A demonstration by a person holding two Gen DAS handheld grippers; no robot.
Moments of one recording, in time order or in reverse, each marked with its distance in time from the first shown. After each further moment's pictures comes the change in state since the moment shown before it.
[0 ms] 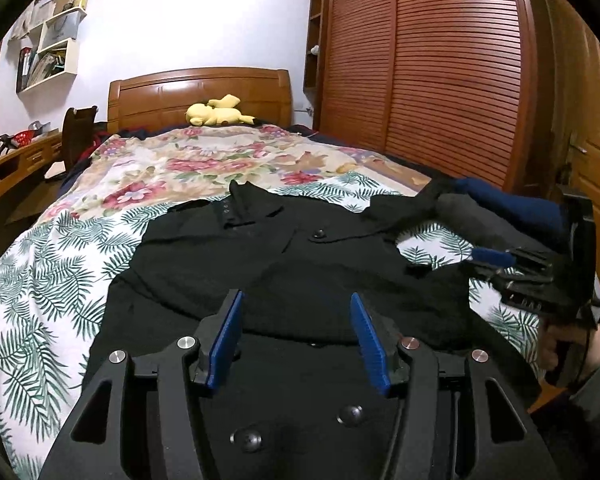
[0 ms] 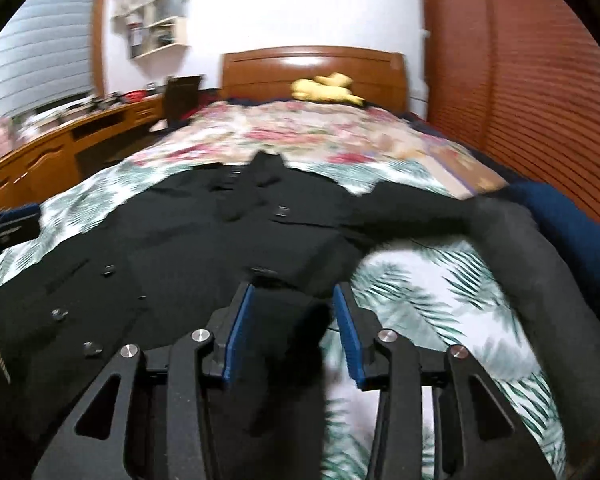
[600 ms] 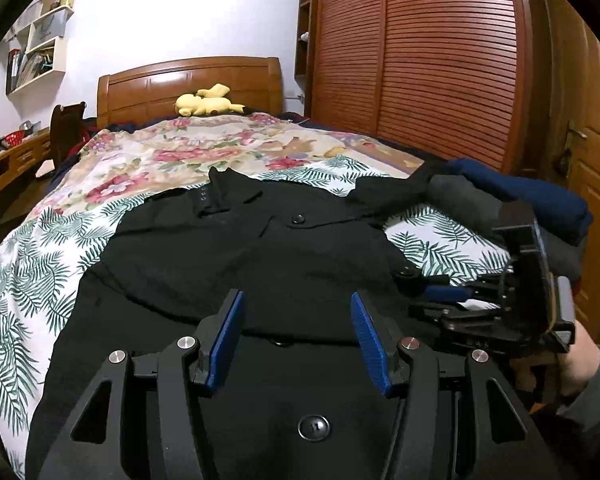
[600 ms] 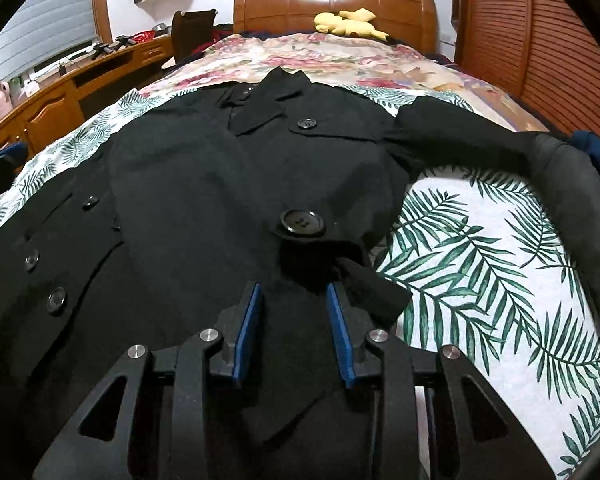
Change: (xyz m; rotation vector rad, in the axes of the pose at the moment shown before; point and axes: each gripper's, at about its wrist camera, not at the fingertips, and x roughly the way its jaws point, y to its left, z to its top) left arm 0.024 -0.019 -0.002 0.026 0.040 0.001; right arm 0.077 0.001 -0.033 -0.006 0.248 0.056
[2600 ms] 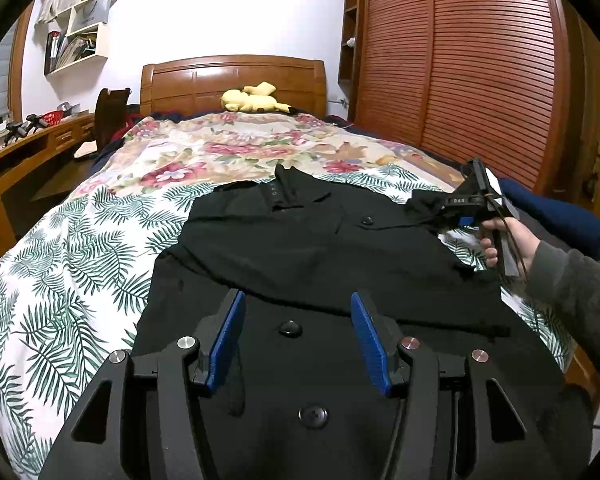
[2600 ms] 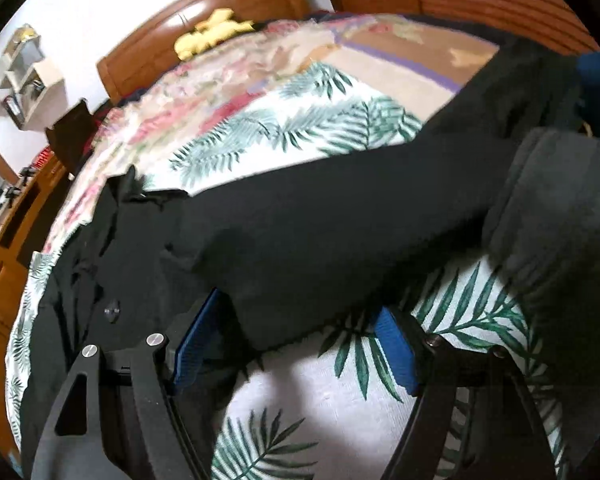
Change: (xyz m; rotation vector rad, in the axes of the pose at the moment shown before) left arm -0.048 0.052 -0.010 -0.072 -0.001 0.085; right arm 0.106 -0.199 0.116 0.506 0.028 -0.031
